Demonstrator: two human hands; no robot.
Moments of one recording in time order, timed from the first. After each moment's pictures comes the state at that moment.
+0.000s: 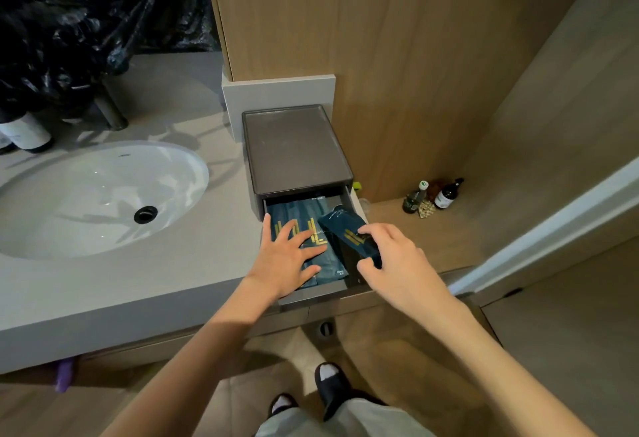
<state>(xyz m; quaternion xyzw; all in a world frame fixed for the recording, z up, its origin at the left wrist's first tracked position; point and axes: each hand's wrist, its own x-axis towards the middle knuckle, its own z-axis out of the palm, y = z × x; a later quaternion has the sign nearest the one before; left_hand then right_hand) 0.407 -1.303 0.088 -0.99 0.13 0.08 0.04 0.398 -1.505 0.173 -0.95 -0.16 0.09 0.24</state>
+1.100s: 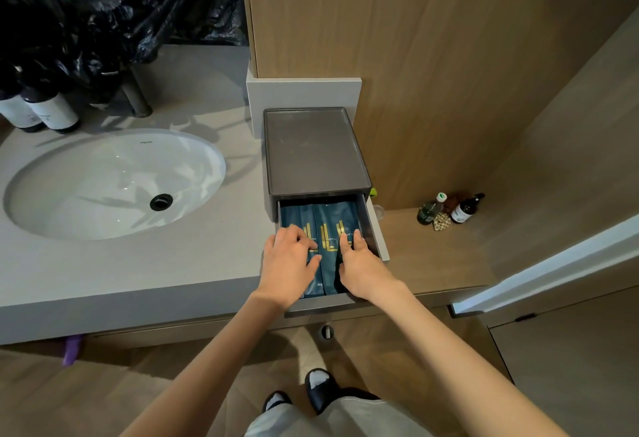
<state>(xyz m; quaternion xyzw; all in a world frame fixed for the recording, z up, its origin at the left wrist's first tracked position) 0.405 -1.310 0.080 -0.98 -0.05 -0.04 -0.19 0.454 -1.452 0.098 -0.94 -0.20 0.26 0.06</state>
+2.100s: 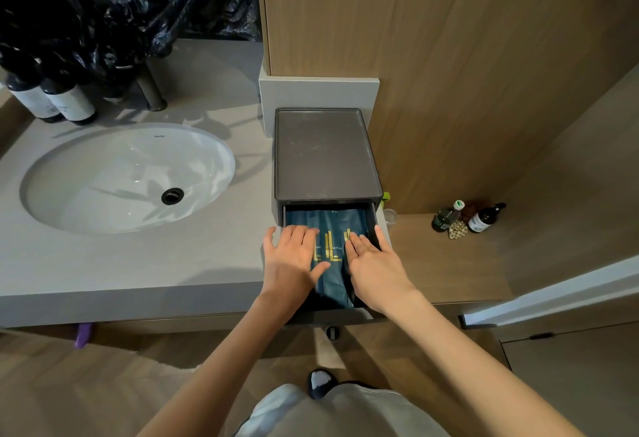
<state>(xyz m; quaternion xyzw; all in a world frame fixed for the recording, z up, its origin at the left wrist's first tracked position) 0.419 -1.312 0.074 -0.99 -0.06 -0.06 -0.05 0.470 -1.461 0.113 -0.91 -0.36 0.14 -0.17</state>
